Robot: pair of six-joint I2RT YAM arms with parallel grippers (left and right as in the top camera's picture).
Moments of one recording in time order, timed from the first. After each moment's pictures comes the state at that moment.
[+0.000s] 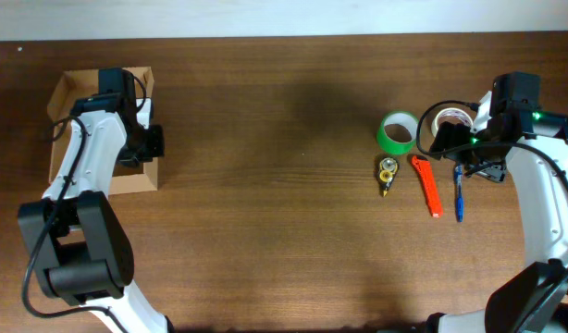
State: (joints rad) left arm 0.13 1.92 1.49 -0.94 -0.05 0.04; right arm -0.22 1.61 1.38 -1.07 -0.10 0.19
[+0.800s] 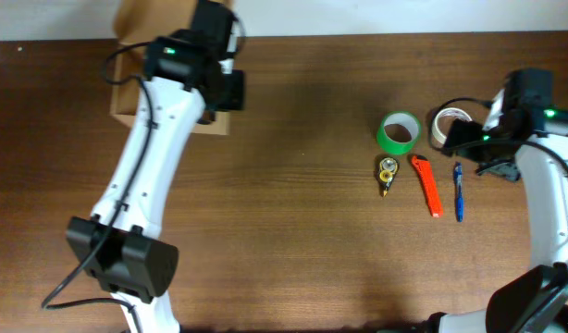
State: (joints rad) left arm -0.35 1.96 2.09 -1.27 -0.11 -0.22; right arm -0.28 1.61 1.46 -1.12 -0.02 0.19
